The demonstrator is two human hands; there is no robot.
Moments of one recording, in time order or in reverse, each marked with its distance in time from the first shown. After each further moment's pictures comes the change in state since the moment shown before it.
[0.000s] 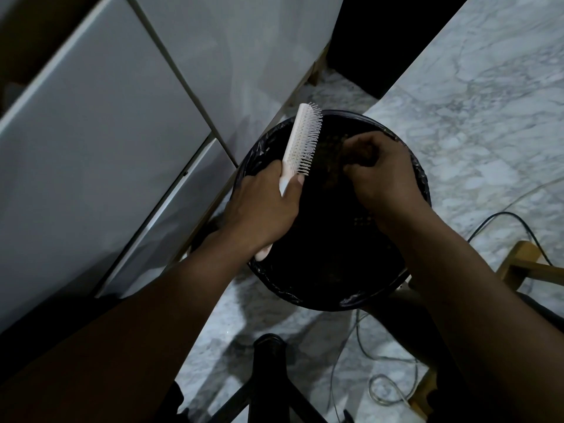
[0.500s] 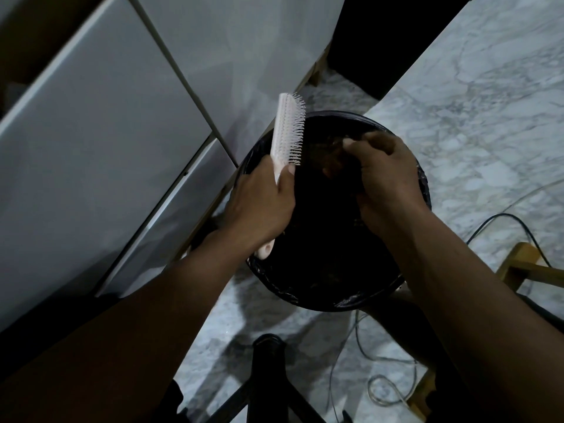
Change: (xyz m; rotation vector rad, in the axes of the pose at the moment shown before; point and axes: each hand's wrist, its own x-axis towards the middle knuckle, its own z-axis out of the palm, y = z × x) left_hand 0.004 0.002 -0.002 -0.095 0.030 -0.082; right_hand -0.003 -0.015 0.009 0.679 0.058 0.248
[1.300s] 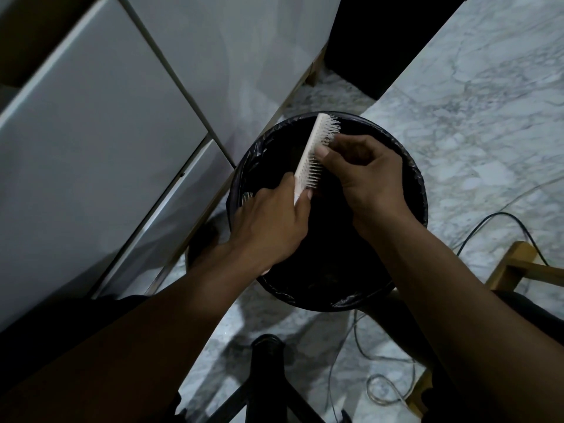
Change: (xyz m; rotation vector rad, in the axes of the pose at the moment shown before) left_hand -0.026 0.013 0.005 0.277 -0.114 0.214; right_hand -0.004 0.014 -0.002 -0.170 -0.114 -0.204
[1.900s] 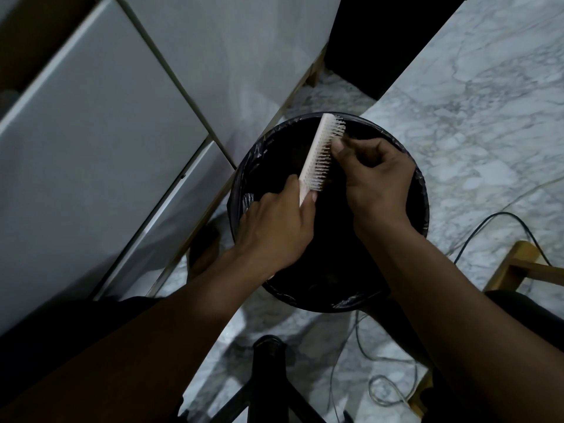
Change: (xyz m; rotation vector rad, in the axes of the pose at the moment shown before) left_hand -0.004 0.003 0.006 -0.029 0.012 0.005; right_hand 0.002 0.006 0.000 -0.026 0.169 -0.115
